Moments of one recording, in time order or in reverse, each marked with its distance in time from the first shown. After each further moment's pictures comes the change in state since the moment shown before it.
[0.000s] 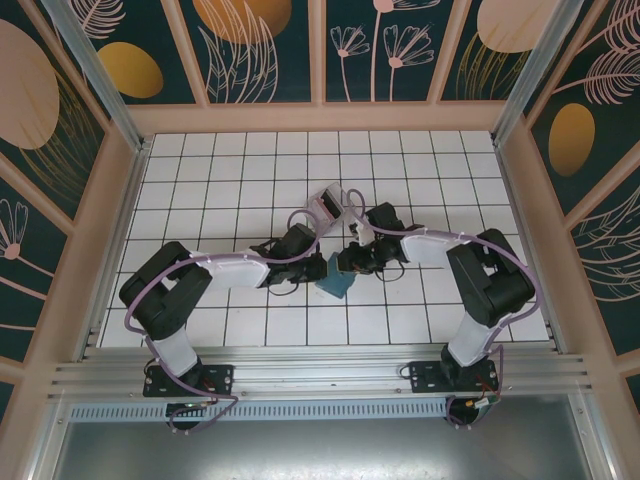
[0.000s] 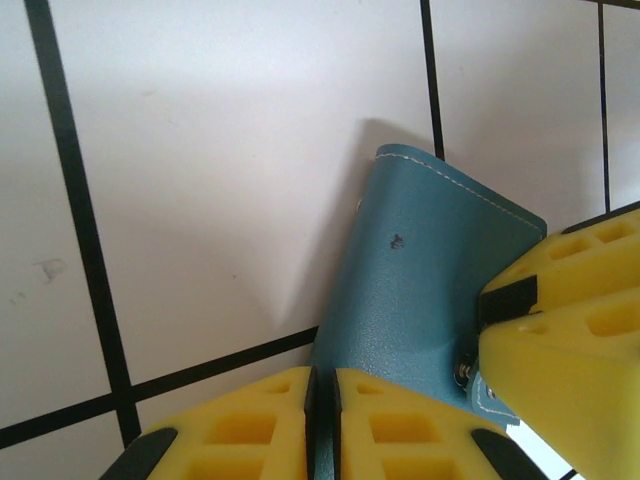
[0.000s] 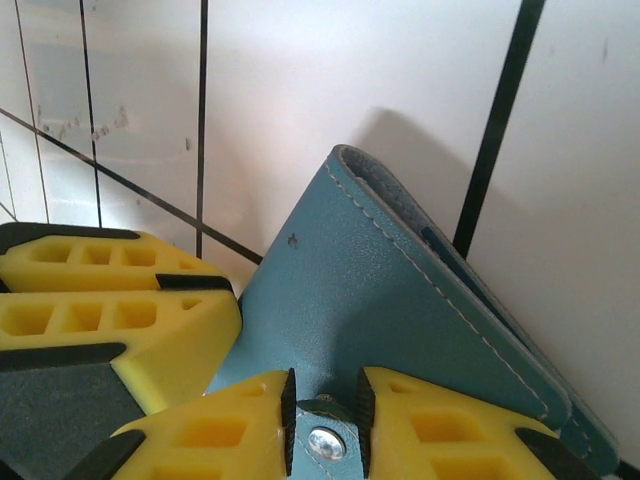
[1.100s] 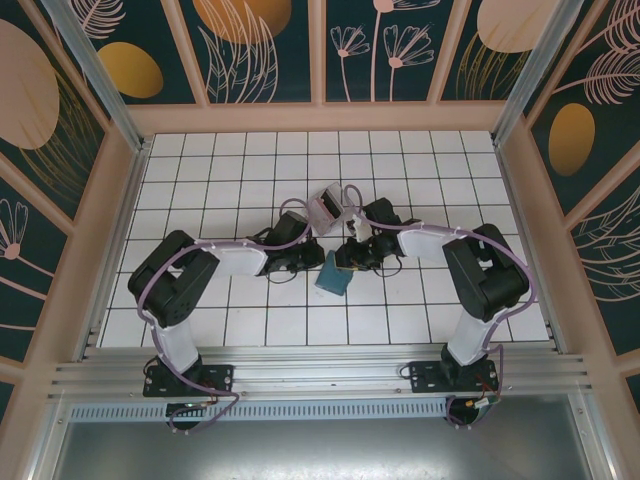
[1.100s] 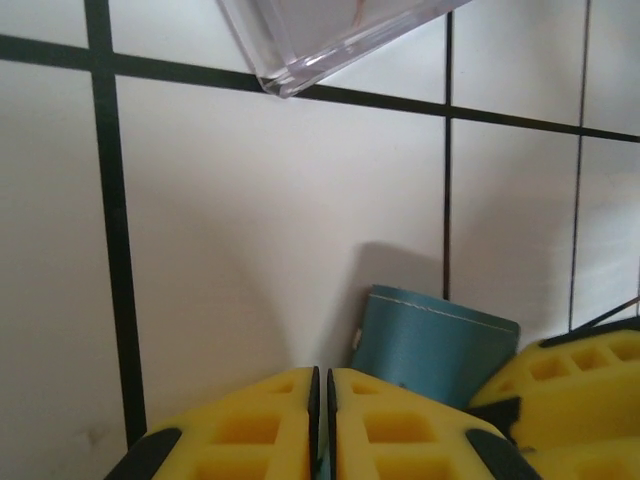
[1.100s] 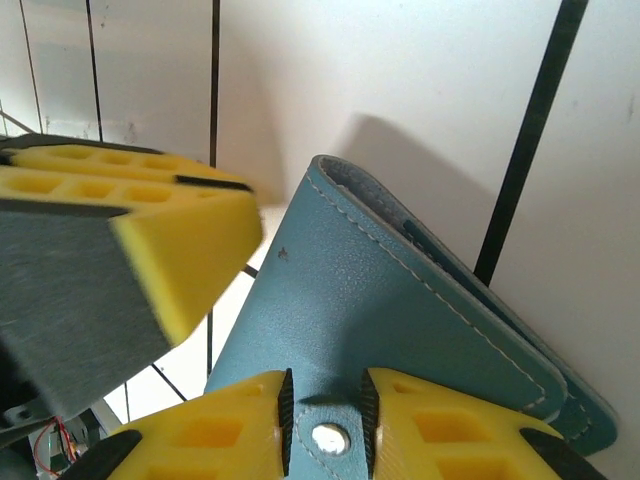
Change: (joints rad) left arm 0.111 0.063 0.042 0.079 0.093 -0.059; right arm -0.003 0.050 0.072 -0.038 -0.020 -0.006
